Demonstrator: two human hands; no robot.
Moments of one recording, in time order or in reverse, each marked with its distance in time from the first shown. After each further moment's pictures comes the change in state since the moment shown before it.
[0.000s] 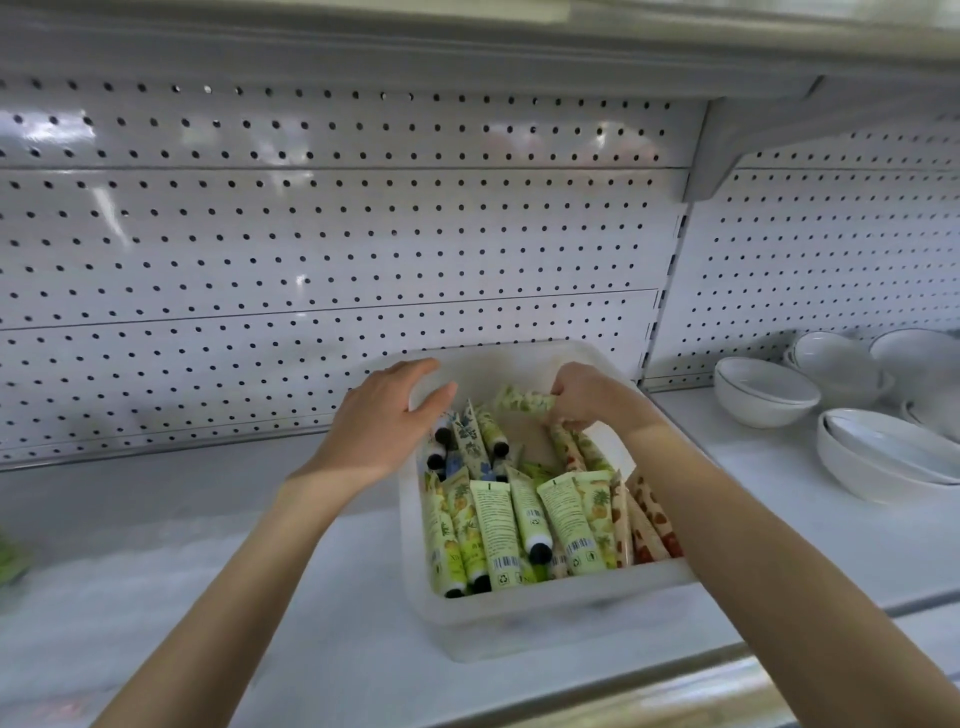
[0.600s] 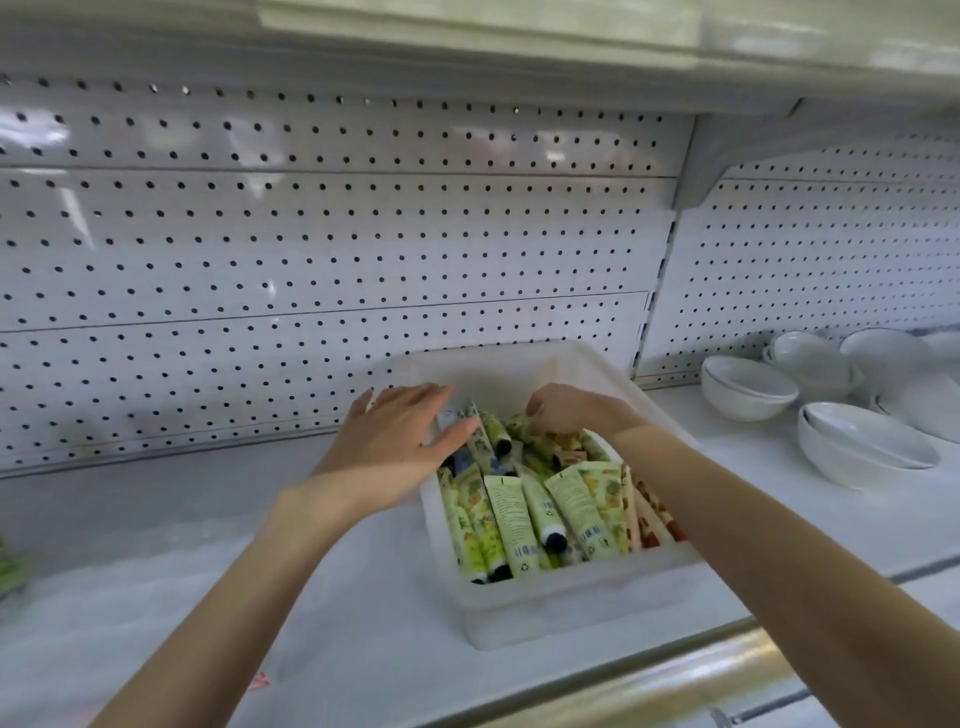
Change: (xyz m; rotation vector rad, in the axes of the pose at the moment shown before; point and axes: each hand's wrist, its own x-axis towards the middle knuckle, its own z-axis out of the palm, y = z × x) left_hand -0.023 -0.005 -0.012 0.332 -0.225 0.089; right_hand -0.010 -0.016 0.019 -0.229 -0.113 -0.058
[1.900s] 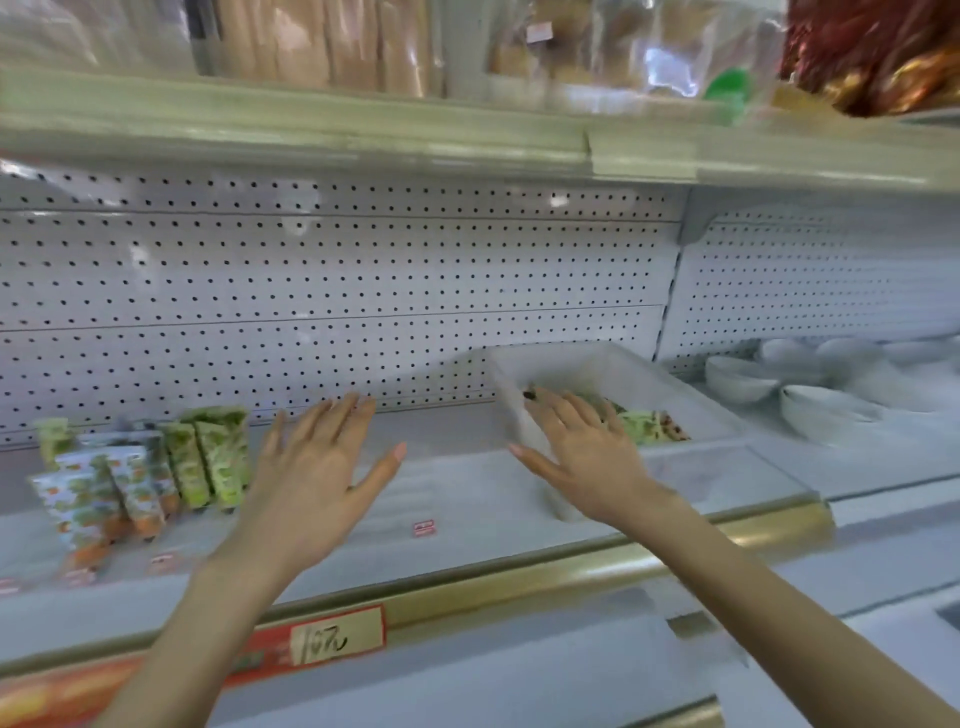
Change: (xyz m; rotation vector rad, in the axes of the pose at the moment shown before) left_hand -0.219 -0.082 -0.043 0.222 0.330 -0.142; right_hand -0.226 -0.123 0.082 -0.290 0.579 -0.199
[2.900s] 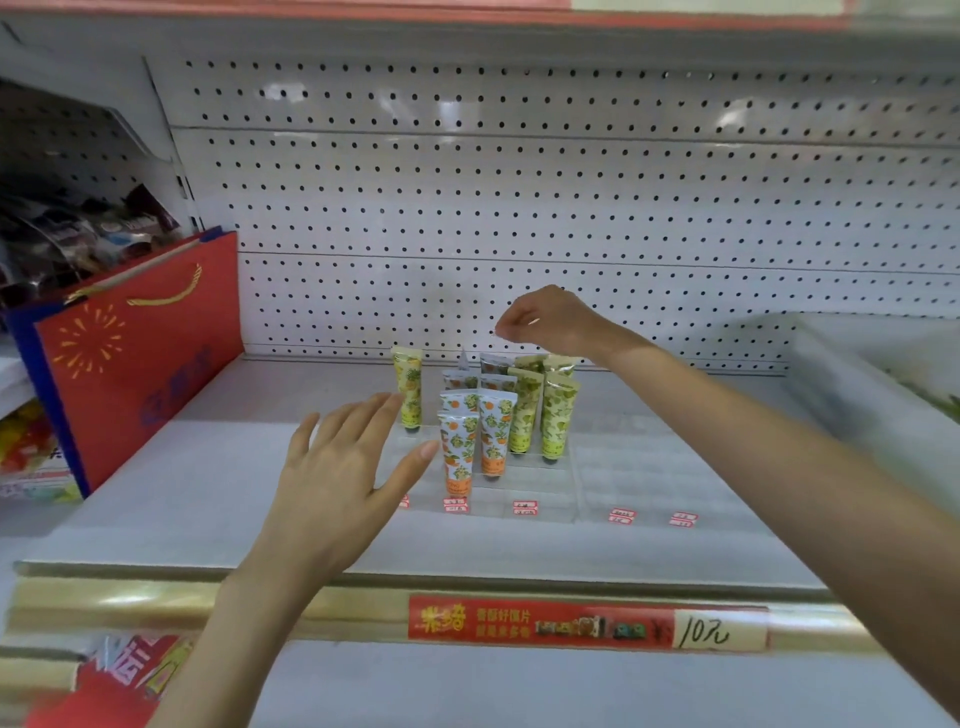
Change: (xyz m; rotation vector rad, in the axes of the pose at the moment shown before) left_hand -0.083 -0.285 -0.023 -0.048 0.036 -0.192; right_hand 0.214 -0.326 0.003 0.799 -0.273 -0.216
